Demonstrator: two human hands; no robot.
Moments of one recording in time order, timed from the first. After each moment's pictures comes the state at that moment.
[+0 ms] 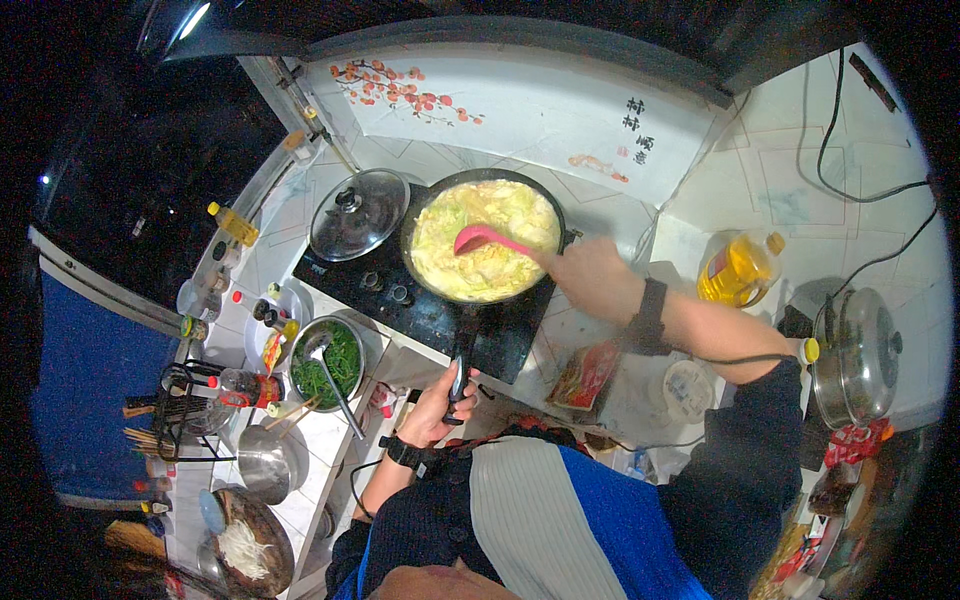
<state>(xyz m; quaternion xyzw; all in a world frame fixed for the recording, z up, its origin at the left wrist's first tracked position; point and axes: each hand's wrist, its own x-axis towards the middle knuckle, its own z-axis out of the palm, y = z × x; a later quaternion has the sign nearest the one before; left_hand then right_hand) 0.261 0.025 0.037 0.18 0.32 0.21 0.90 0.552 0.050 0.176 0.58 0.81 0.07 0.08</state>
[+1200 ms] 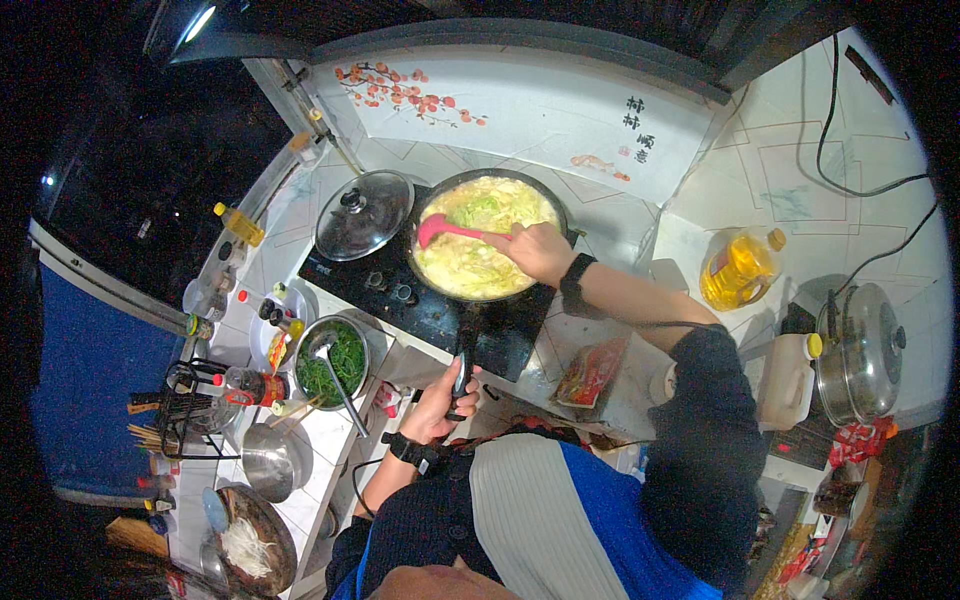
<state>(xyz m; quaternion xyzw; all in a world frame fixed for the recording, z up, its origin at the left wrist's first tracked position) 0.265 0.023 0.039 0.19 0.35 0.22 0.89 0.533 0.127 0.102 0.52 0.85 0.10 -0.09</state>
